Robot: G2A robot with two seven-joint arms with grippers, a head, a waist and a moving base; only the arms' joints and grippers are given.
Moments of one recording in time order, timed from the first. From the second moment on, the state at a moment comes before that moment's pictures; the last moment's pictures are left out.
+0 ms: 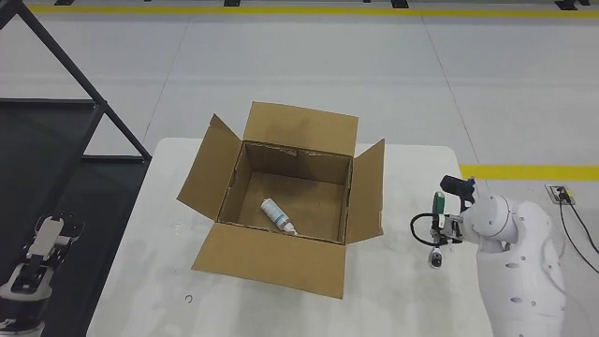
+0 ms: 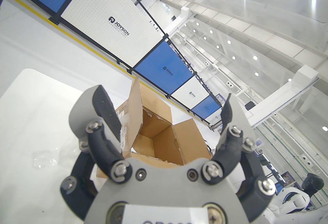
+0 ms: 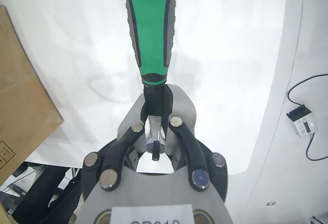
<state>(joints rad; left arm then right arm) 1.70 -1.21 -2.15 -2.10 -0.06 -0.40 -0.35 -0.79 -1.40 1.70 -1.36 -1.32 0.14 1.52</state>
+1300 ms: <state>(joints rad) 1.70 -1.21 -2.15 -2.10 -0.06 -0.40 -0.35 -0.66 -1.37 1.65 -1.20 -1.33 0.29 1.42</state>
